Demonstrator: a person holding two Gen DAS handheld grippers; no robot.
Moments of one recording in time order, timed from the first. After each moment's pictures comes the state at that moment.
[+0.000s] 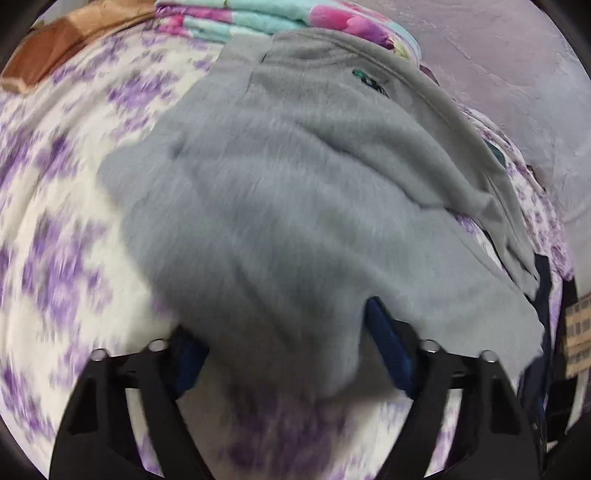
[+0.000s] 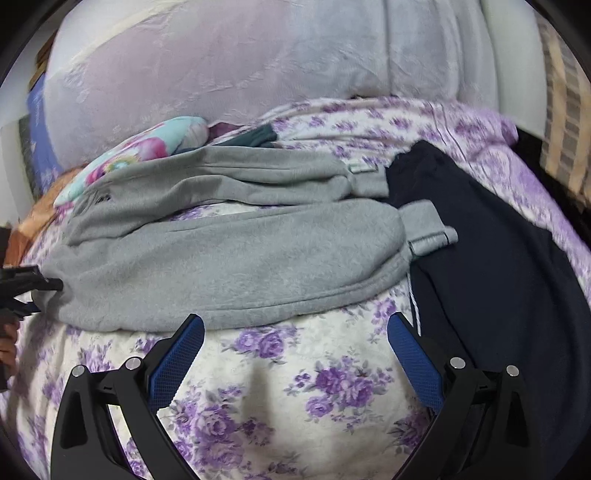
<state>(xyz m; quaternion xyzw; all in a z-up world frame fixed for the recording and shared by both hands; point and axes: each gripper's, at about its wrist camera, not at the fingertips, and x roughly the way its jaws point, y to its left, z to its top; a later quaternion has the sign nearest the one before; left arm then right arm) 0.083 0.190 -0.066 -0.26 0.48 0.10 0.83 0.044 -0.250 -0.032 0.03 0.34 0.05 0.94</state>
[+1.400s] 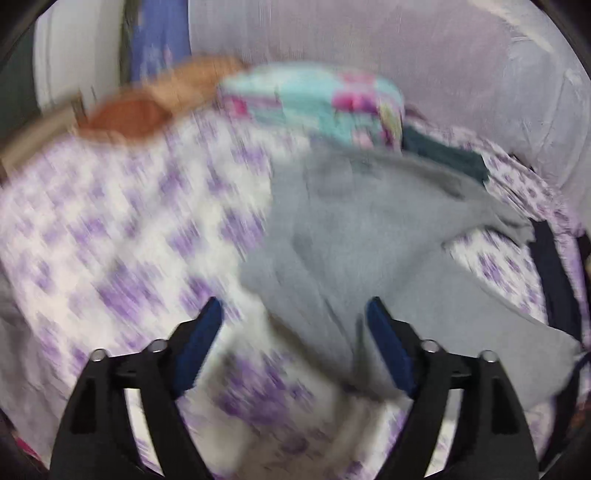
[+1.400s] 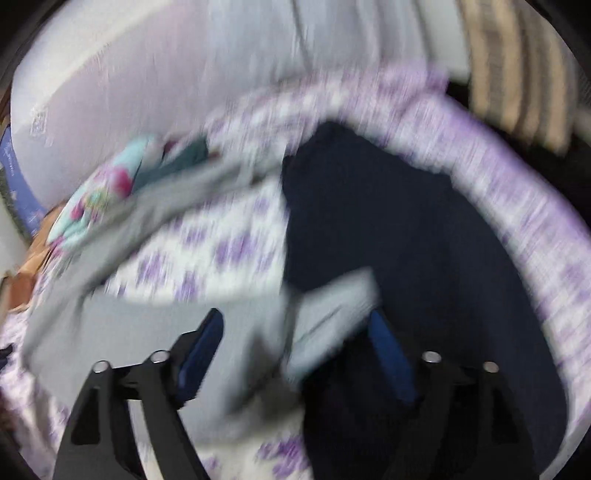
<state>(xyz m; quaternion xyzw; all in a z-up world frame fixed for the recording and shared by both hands) -0.102 0.190 0.023 -0.13 0.38 0.17 0.90 -0.021 -0.362 0.020 0.09 0.34 -0.02 0.94</state>
